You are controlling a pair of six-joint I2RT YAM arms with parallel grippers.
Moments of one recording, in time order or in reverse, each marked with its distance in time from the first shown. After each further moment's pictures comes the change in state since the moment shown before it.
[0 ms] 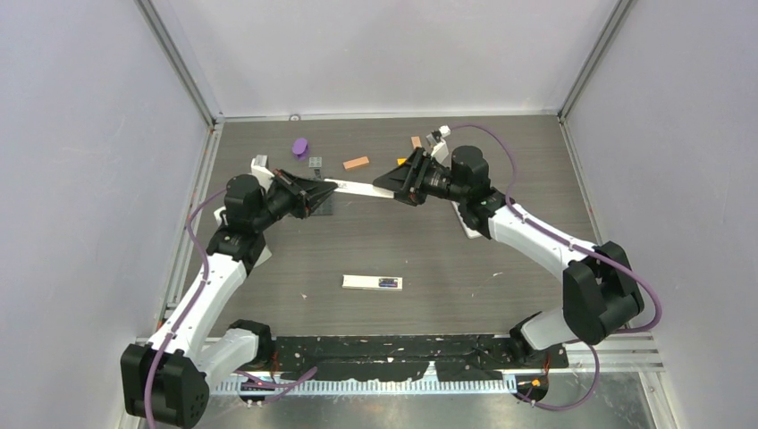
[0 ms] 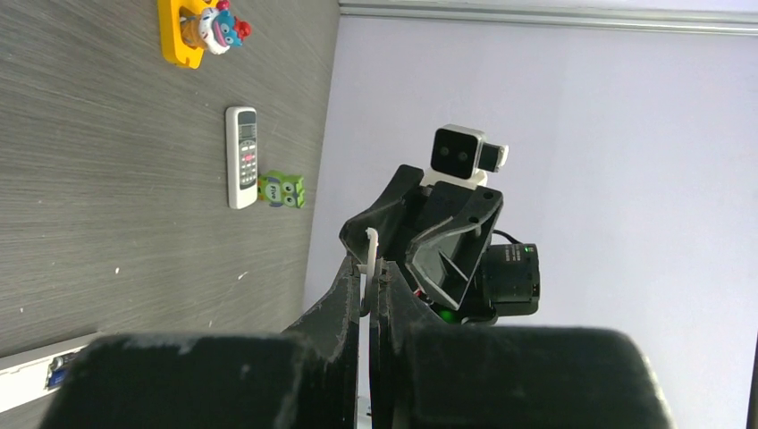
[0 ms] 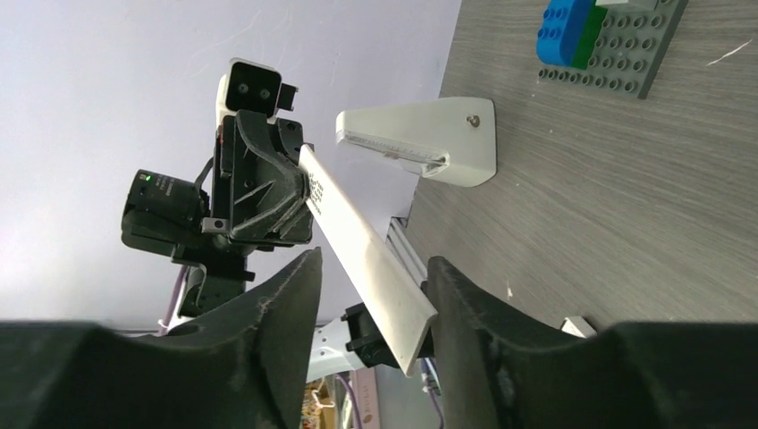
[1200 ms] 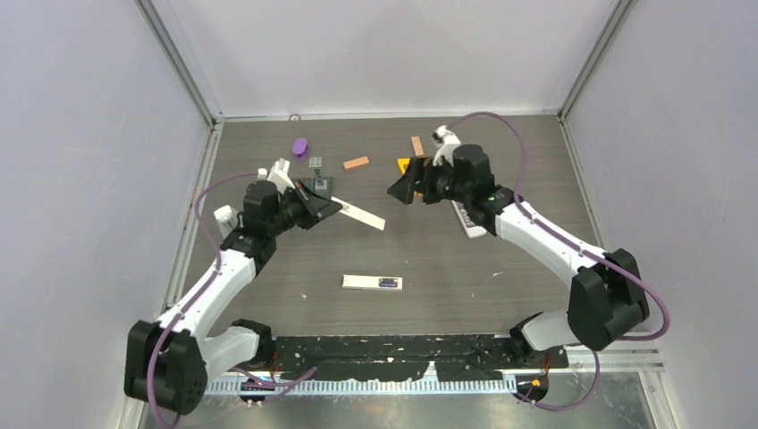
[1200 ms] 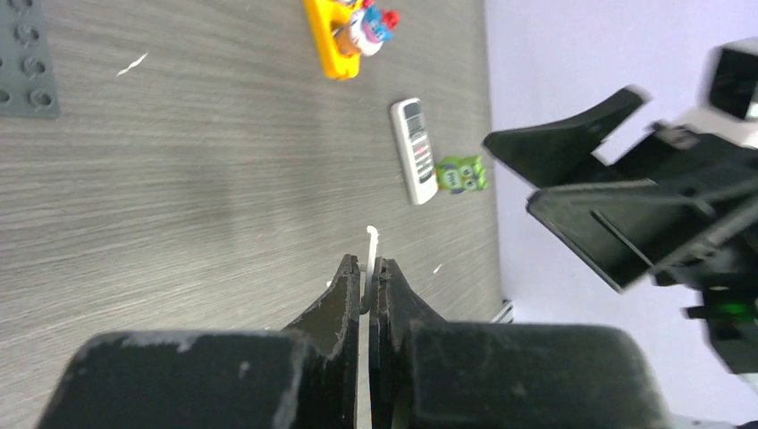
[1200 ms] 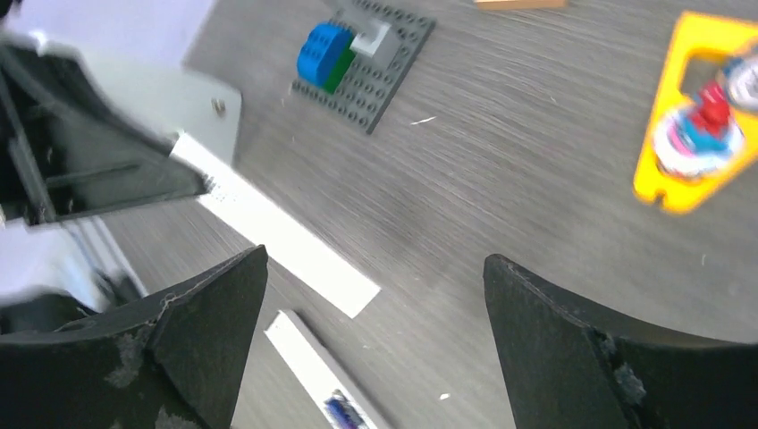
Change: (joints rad) left arm -0.063 0.118 -0.116 0.072 -0.063 0.529; right arm 0.018 -0.003 0.071 -0.325 0.244 -0.806
